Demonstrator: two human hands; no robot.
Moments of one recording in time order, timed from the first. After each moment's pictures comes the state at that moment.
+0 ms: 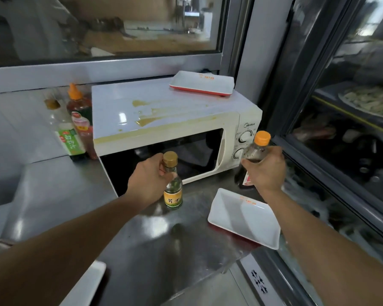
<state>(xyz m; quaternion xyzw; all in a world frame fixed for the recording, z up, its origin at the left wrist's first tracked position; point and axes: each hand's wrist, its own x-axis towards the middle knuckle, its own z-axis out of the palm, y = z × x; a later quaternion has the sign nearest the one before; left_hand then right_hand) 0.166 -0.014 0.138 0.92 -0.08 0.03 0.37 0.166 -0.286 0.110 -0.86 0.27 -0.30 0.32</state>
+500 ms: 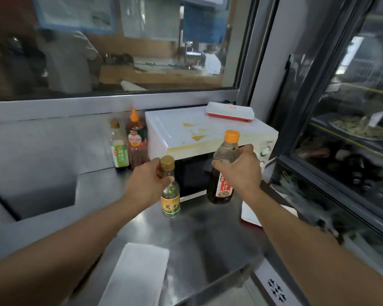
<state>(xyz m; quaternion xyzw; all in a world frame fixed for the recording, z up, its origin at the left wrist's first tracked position) 0.102 0.160 0.194 0.91 -0.10 0.08 0.40 0.094 -0.062 0.201 -0.88 0.20 -0.26 0.34</state>
